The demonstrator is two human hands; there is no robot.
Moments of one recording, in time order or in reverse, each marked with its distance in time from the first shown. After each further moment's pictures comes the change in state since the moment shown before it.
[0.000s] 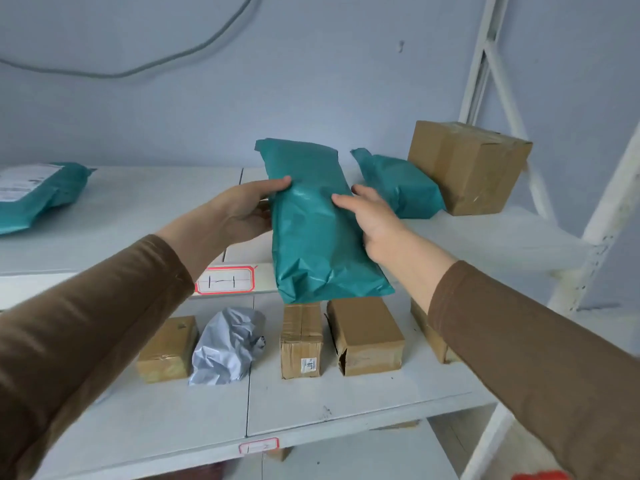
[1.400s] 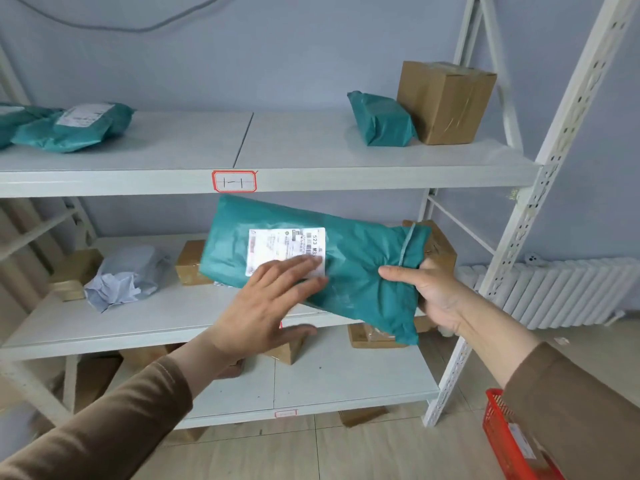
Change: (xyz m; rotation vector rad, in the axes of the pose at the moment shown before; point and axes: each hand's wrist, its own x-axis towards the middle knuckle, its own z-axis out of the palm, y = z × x) left_hand -0.250 -0.251 0.014 1.599 -0.050 1.276; right_hand -0.254 0.119 -0.161 0.012 -0.292 0.122
